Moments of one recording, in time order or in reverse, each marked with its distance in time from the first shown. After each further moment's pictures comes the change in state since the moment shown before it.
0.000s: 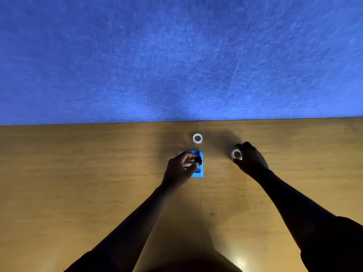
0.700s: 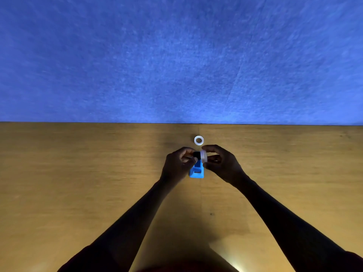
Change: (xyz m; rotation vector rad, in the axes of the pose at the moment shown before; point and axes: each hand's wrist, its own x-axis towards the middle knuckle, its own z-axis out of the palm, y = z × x) left_hand 0.000 0.014 -0.019 0.020 0.077 0.142; right_hand -0.037 -0.102 -0.005 0.795 -0.114 -0.185
